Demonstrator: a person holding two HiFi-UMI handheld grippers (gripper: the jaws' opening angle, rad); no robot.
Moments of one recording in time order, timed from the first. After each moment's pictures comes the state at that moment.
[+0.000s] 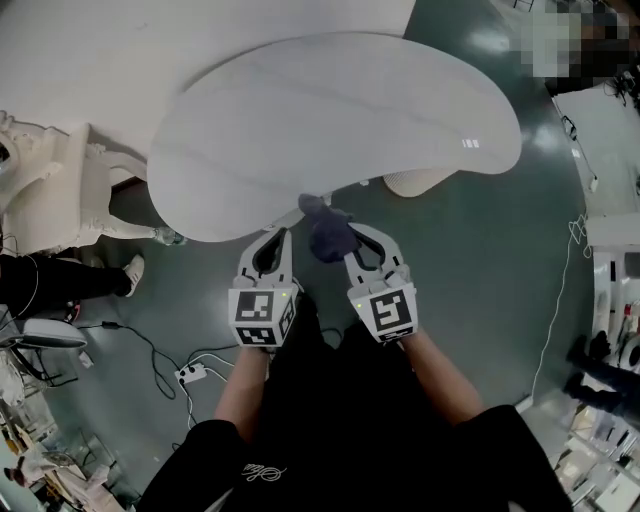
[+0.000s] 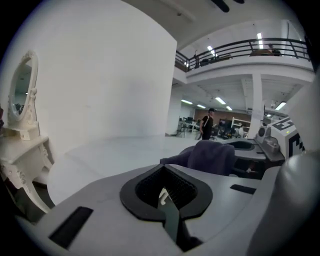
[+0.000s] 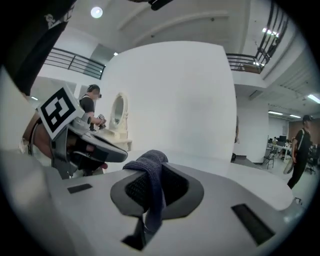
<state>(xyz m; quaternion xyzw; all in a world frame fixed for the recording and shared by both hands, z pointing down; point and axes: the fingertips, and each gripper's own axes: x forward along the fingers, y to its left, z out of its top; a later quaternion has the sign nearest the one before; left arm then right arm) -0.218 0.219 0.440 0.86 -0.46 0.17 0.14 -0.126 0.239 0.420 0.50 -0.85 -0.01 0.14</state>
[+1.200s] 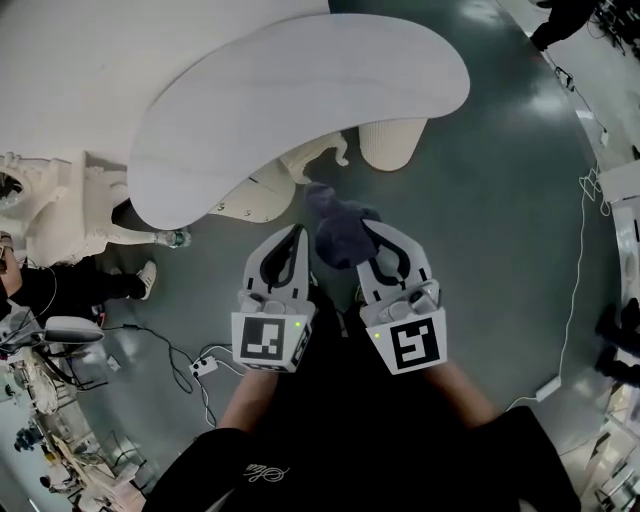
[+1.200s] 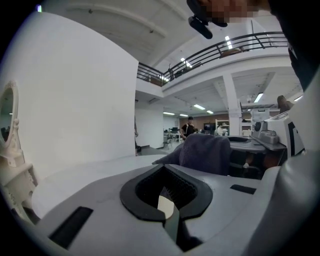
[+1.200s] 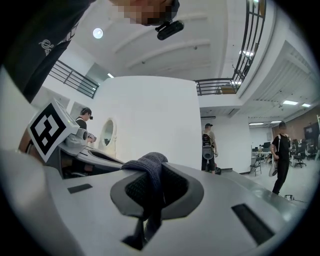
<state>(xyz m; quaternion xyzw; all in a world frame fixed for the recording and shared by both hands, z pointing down) -0.019 0.350 0.354 0.90 -0.42 0.13 0.04 0.053 0.374 0.315 0.58 -0.82 -0.03 -0.02</state>
